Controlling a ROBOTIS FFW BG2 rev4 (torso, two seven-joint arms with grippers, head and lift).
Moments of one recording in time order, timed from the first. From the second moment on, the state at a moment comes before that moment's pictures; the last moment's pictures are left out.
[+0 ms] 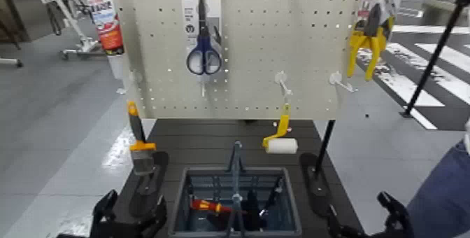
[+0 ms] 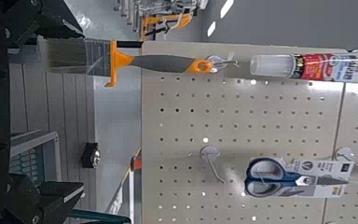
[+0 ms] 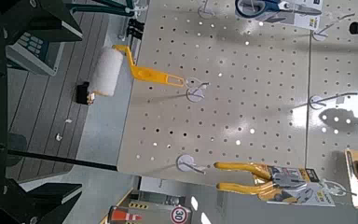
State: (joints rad) left arm 0.34 0.00 0.06 -1.74 0.09 -0.30 -0.24; right arm 0.50 -0.20 0.02 -1.95 -0.01 -0.30 0.06
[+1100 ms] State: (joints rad) left arm 0.05 0.15 0.22 -1.71 0.31 0.10 -0.51; right arm 0.49 -0.19 0.03 -1.94 -0.01 -0.30 0.06
